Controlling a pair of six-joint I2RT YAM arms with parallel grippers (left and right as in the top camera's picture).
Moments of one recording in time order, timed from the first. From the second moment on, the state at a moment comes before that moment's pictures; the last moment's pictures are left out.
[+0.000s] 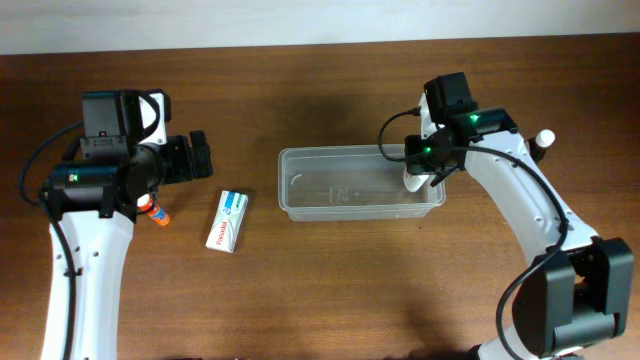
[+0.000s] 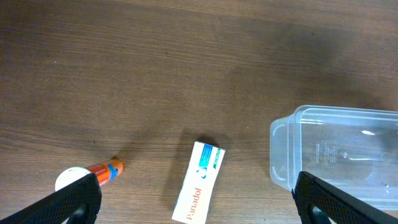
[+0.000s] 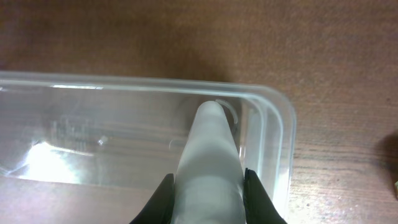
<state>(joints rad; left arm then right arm) 0.02 1.38 1.43 -1.00 0.08 -0.10 0.18 1.75 1.40 -0.90 -0.04 0.16</state>
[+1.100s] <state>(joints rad) 0.02 1.38 1.43 -1.00 0.08 -0.10 0.16 1.76 1.80 -1.09 0.10 0.16</state>
